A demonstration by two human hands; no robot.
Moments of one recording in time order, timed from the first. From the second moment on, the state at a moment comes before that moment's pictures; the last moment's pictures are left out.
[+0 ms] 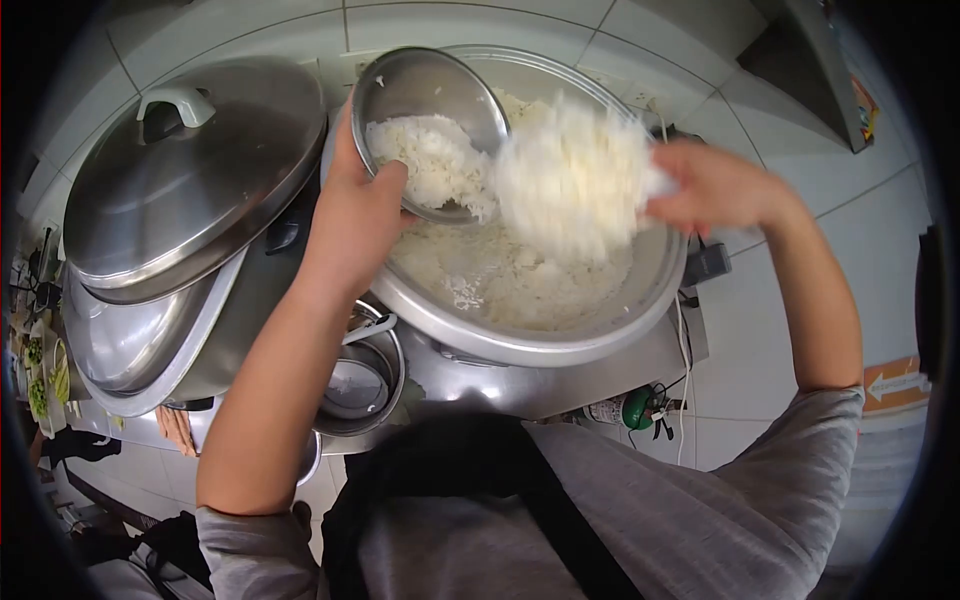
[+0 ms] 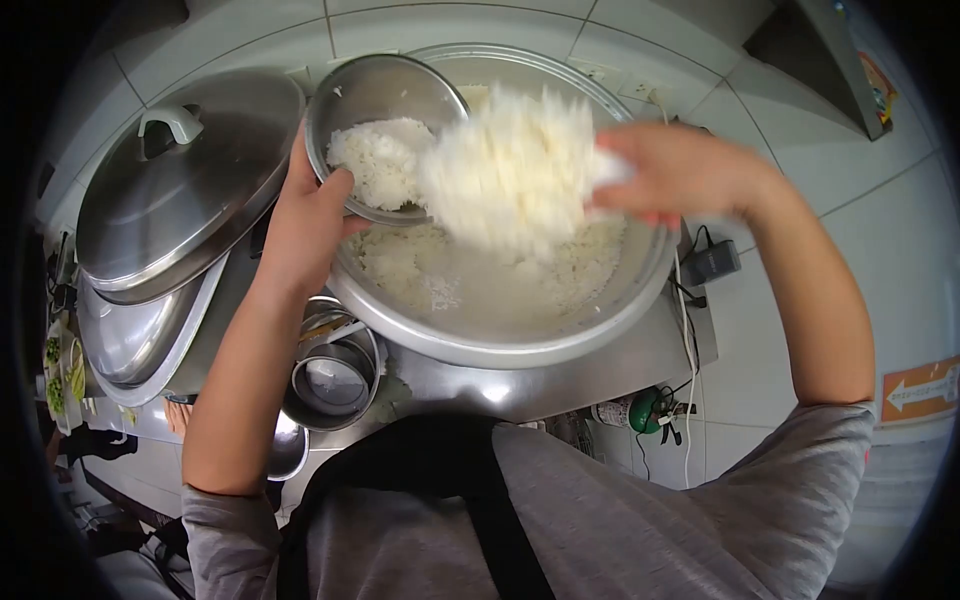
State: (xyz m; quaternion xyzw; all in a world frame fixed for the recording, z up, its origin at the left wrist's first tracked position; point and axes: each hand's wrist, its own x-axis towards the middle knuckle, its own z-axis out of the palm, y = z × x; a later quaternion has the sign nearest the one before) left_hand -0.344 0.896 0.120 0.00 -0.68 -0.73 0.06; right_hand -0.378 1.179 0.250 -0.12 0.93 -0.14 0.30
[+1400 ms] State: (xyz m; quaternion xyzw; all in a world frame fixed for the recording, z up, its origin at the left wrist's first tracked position) left_hand -0.332 0.920 0.135 0.03 -0.52 -0.84 -0.12; right_hand -0.368 1.125 0.238 -0.24 0.92 0.20 -0.22
